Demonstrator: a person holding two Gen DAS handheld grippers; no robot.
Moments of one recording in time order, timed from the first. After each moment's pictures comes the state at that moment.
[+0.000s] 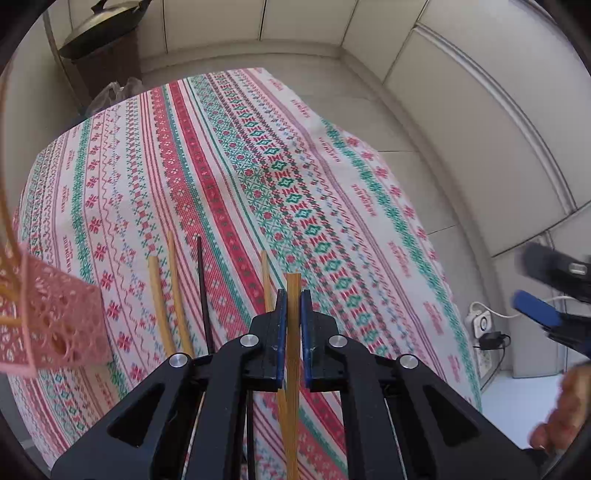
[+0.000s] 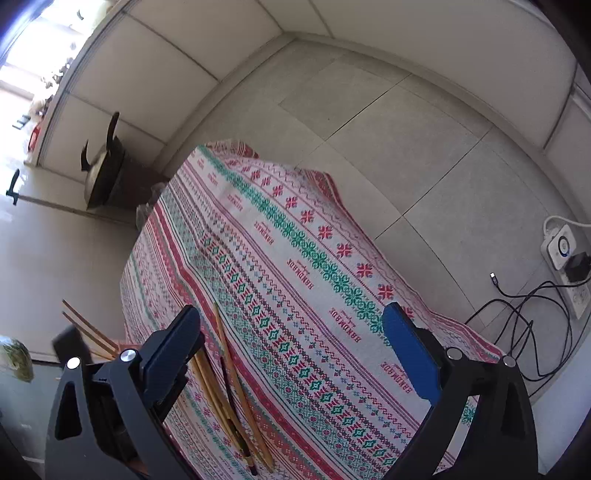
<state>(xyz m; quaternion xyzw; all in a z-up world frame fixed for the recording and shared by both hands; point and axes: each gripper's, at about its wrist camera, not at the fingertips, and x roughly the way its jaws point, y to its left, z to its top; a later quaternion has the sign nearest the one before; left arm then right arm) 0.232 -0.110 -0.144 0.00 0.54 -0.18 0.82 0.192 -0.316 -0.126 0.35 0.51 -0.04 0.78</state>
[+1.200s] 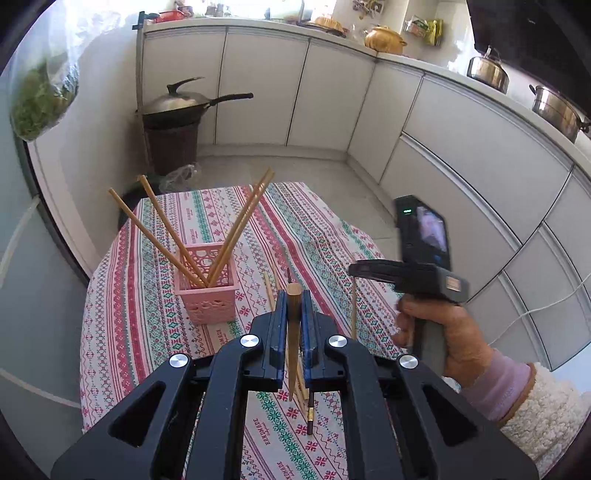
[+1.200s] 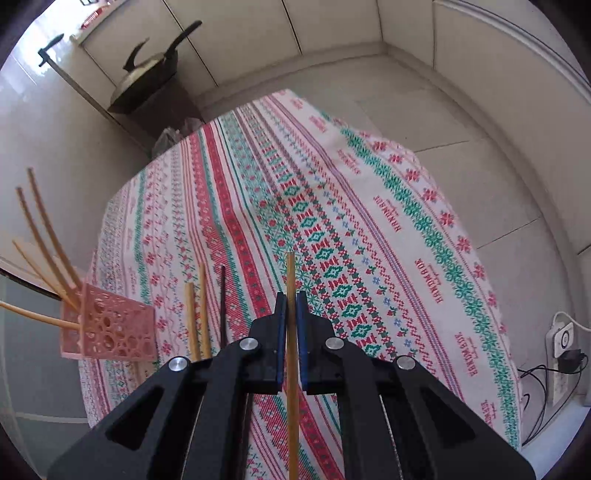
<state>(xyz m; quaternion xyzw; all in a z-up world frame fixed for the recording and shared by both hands) 0.081 0.030 -0.012 -0.05 0.37 -0.16 0.91 0.241 -0.174 -0.138 0.18 0.51 0.02 0.84</state>
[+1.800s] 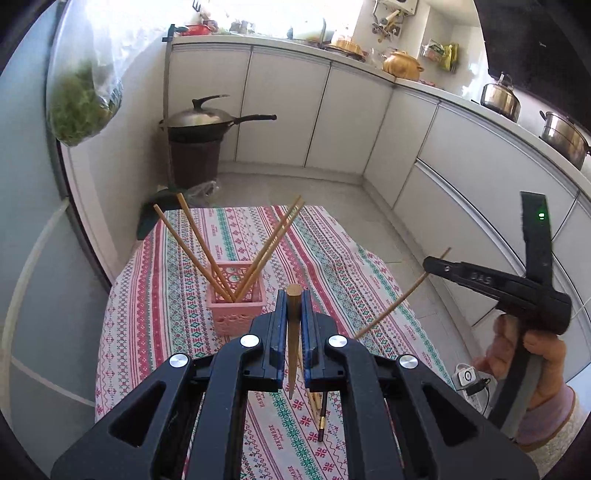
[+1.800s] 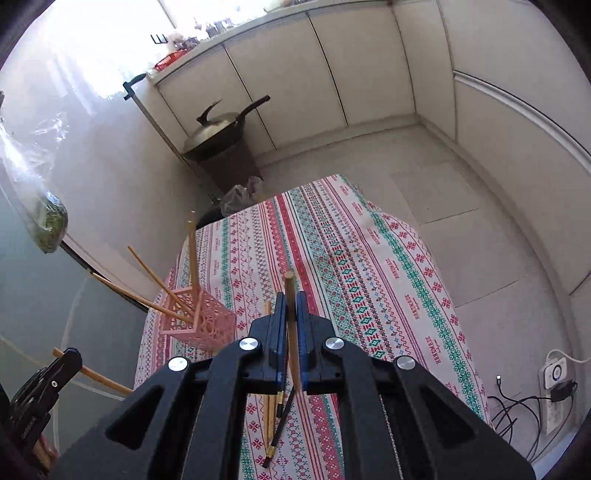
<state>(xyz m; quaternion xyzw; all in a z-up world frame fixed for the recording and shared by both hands) 0.069 0.057 0.014 -0.07 0.34 -0.12 0.93 0.141 -0.182 -0.014 0.17 0.39 0.09 0.90</state>
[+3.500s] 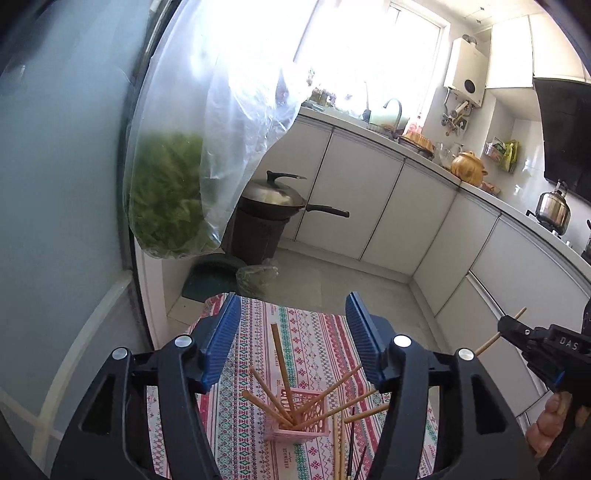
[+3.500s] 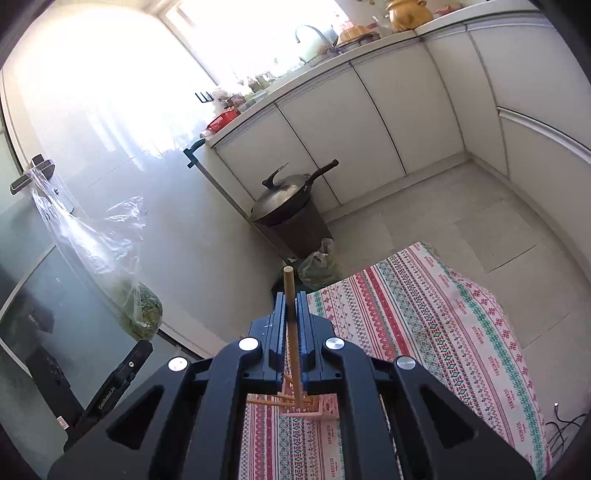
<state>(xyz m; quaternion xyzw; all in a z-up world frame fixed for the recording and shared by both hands) 0.120 0.149 0.079 -0.17 0.22 0.00 0.96 0.174 -0.133 0.092 0.25 0.29 0.16 0.91</state>
